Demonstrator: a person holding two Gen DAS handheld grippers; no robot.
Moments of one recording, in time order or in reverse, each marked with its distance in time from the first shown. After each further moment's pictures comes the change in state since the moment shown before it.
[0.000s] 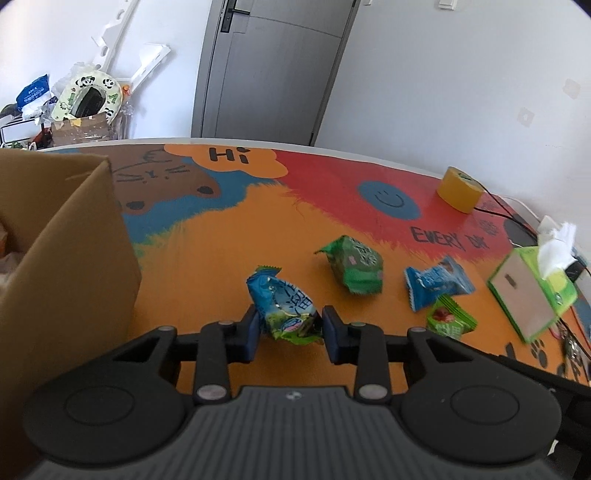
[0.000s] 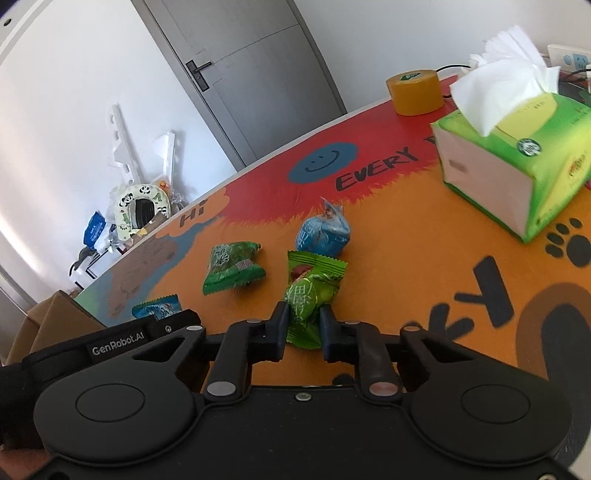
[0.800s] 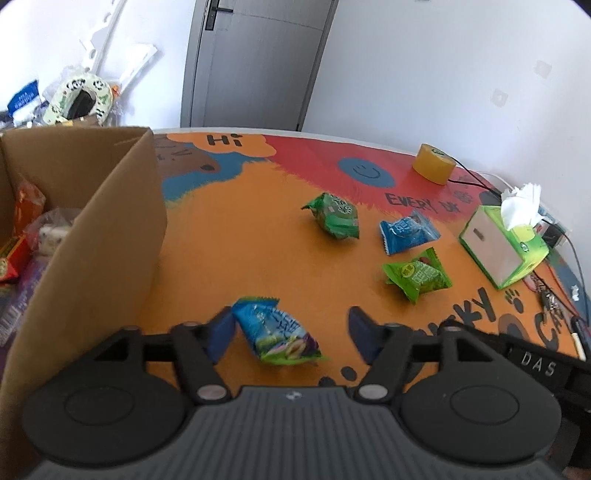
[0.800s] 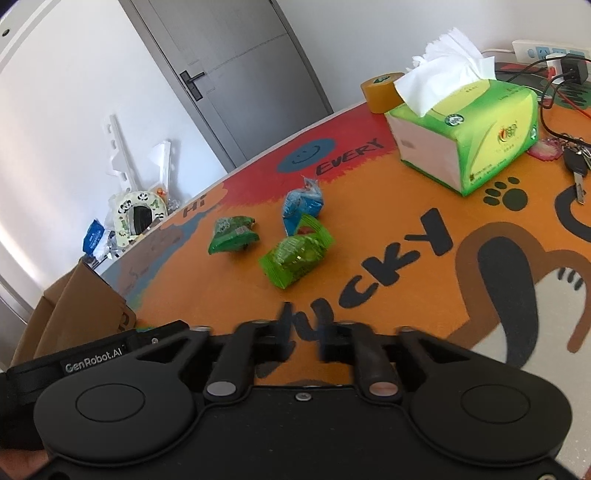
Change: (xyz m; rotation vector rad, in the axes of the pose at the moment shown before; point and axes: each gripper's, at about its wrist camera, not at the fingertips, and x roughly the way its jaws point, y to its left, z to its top) left arm -0.043 0.003 -0.032 0.057 0.020 -0.022; right arm -0.037 -0.009 -0.030 0.031 -0.031 -0.018
